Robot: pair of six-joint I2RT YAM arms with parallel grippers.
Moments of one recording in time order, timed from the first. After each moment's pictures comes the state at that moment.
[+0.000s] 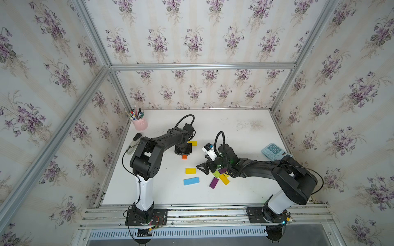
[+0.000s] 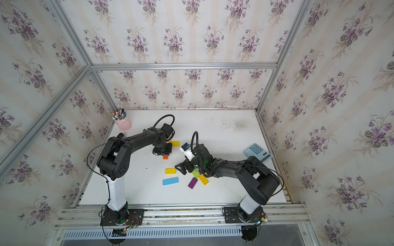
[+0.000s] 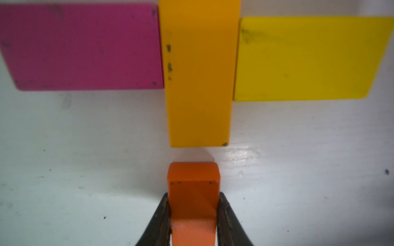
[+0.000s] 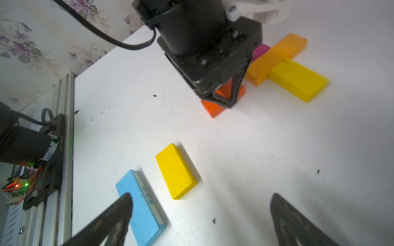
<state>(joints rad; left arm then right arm) -0.43 2.01 1.40 -0.85 -0.03 -0.45 0.77 1.61 0.66 0.36 -0.41 0.12</state>
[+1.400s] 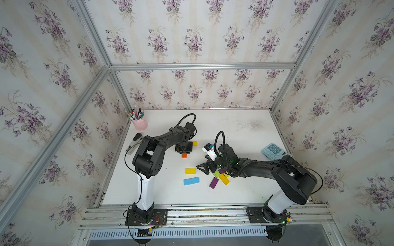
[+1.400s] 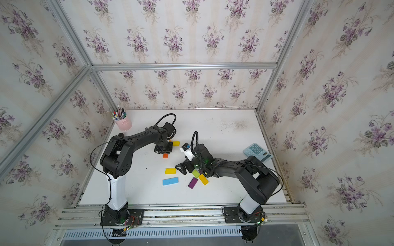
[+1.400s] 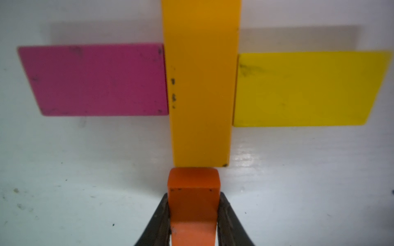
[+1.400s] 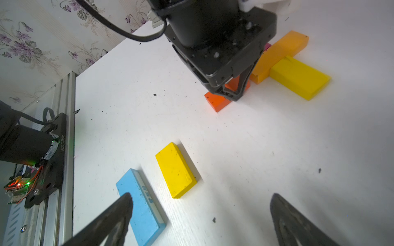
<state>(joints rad) -0.44 2.05 1.47 -0.89 -0.07 -0.45 0.77 1.62 0.66 0.36 -0.42 0.12</state>
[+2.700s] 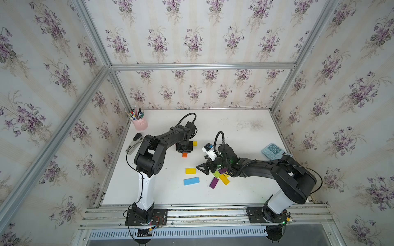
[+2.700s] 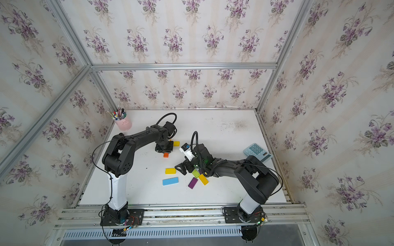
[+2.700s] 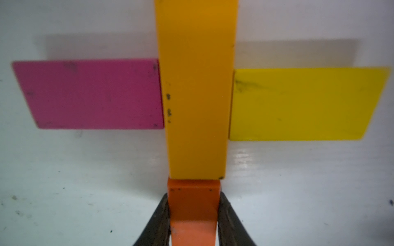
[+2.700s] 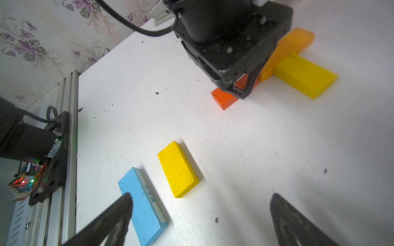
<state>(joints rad) -0.44 2.09 1.51 -0.90 -0.07 -0.45 0.77 1.63 0.66 0.35 -0.43 0.12</state>
